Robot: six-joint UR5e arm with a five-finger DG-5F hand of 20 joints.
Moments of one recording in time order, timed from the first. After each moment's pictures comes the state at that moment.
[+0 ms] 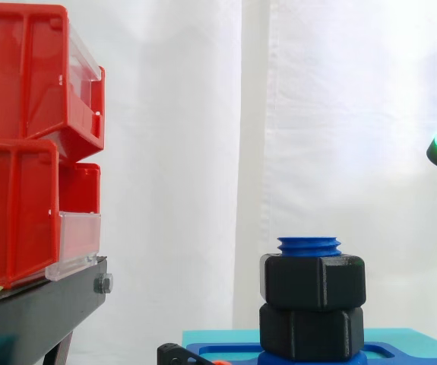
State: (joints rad) arm 0.08 -1.67 -1.70 -3.08 -1.25 -0.33
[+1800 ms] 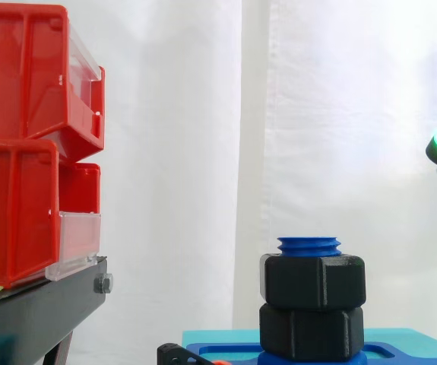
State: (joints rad) arm 0.08 -1.67 -1.71 -3.08 -1.25 -0.33
